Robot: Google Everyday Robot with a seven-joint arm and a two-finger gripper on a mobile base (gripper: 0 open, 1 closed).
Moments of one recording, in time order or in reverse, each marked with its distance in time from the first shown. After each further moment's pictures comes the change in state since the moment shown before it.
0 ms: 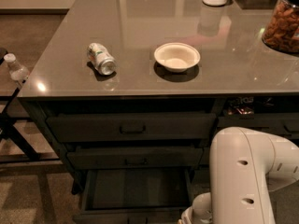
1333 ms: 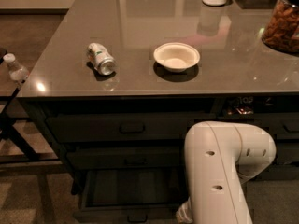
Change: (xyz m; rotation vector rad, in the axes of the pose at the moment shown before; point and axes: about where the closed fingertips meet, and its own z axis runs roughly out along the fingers) arm -0.041 -0.020 0.012 0.090 -0.086 0.053
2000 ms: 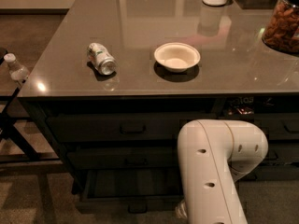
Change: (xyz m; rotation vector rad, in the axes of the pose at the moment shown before) arm -0.019 -0.004 -0.001 0.032 -0.054 0.007
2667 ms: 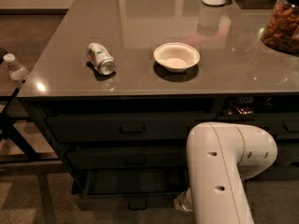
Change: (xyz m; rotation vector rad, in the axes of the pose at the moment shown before) arm -0.038 -0.005 0.004 -0.017 -0.076 0.060
